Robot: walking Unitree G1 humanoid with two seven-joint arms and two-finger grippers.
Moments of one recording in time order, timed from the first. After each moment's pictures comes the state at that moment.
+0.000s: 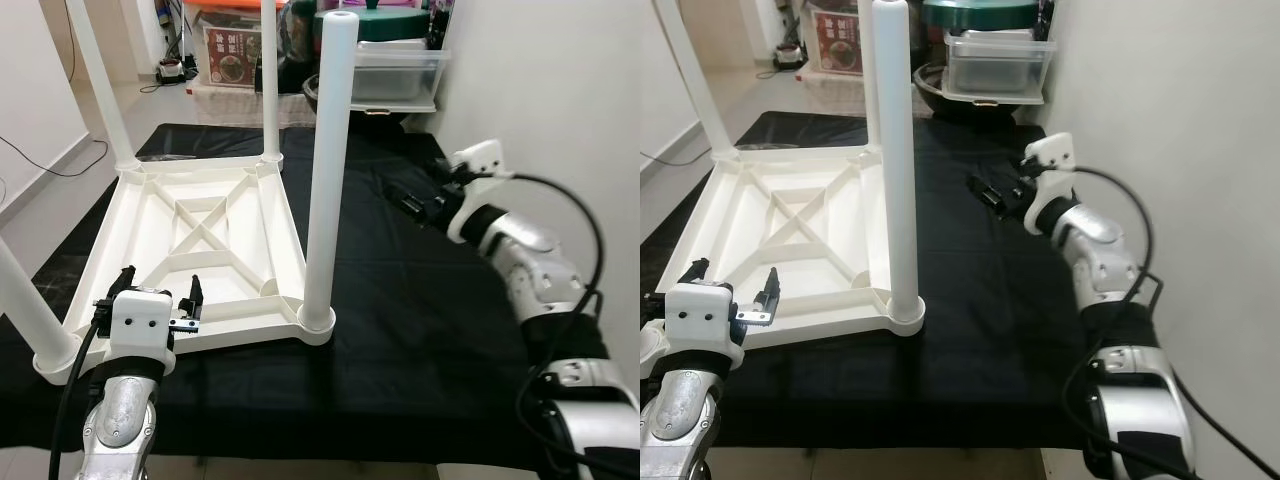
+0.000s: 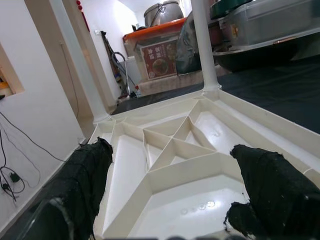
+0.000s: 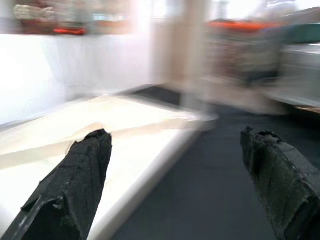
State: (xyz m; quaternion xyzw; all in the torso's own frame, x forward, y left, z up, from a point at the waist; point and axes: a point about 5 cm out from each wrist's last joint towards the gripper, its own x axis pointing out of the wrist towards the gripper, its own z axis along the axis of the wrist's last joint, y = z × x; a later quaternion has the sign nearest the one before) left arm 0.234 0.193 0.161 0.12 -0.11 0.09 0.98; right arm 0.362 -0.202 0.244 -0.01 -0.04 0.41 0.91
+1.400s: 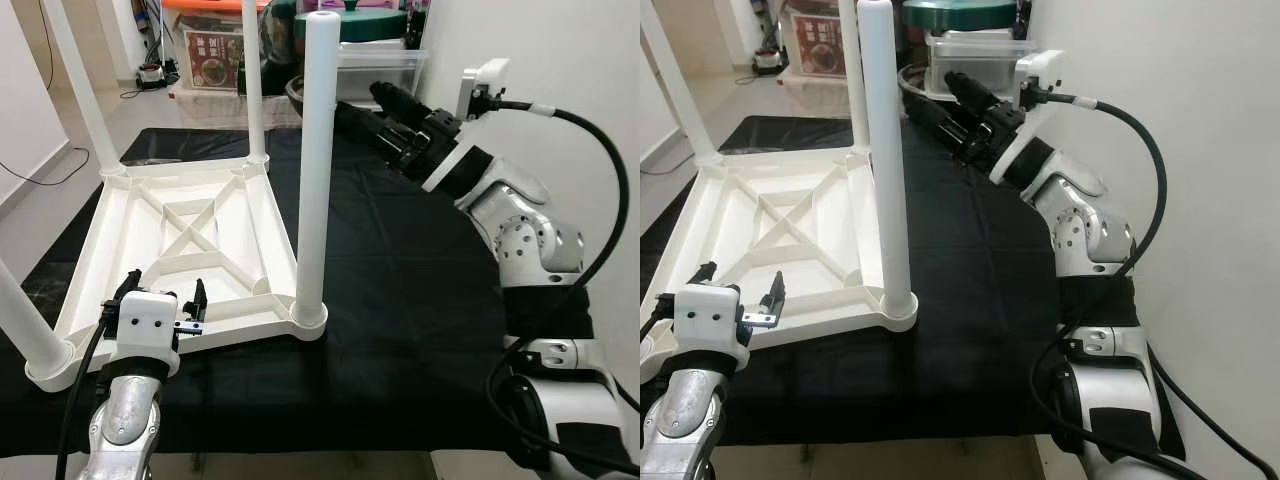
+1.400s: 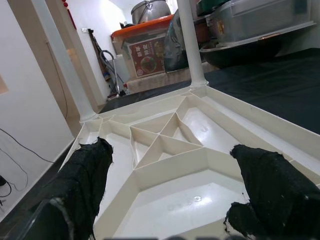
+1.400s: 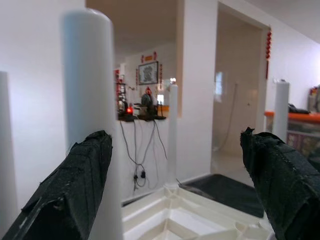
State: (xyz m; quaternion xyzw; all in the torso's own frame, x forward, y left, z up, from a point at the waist) left arm 0.239 0.193 0.155 0.12 -0.10 0.08 0.98; right arm 0.345 -0.133 0.331 0.08 -0.21 0.46 0.86
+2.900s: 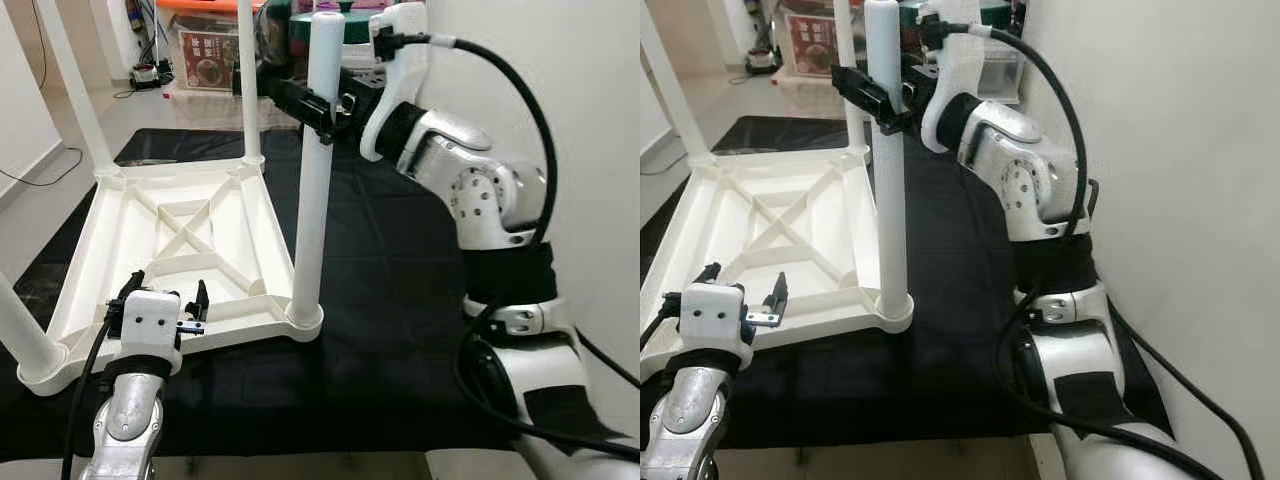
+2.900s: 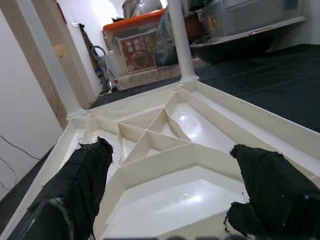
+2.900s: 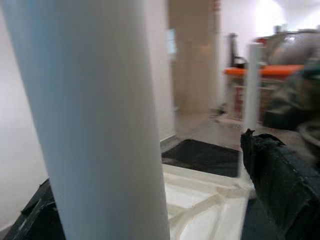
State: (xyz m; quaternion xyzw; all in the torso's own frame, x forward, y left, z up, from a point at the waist) left arm 0.244 0.193 0.148 0.12 -0.09 0.08 0.99; right arm 0.347 -0.060 0.360 0.08 -0.10 0.35 0.93
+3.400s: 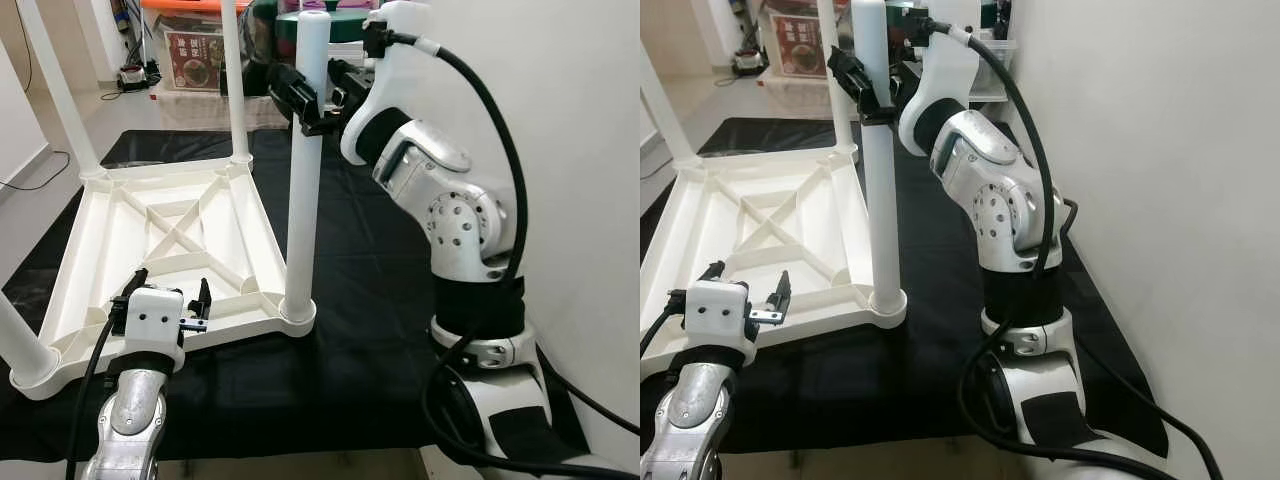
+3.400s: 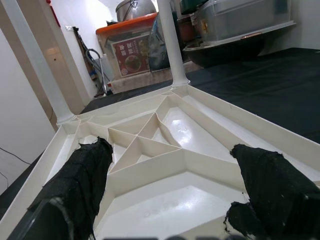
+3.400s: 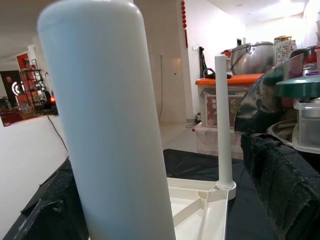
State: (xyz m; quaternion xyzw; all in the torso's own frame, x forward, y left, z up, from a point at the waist) left arm 0.249 0.192 0.148 0.12 -0.09 0.08 0.99; right arm 0.331 -0.051 0.358 0.11 -0.12 0.30 0.94
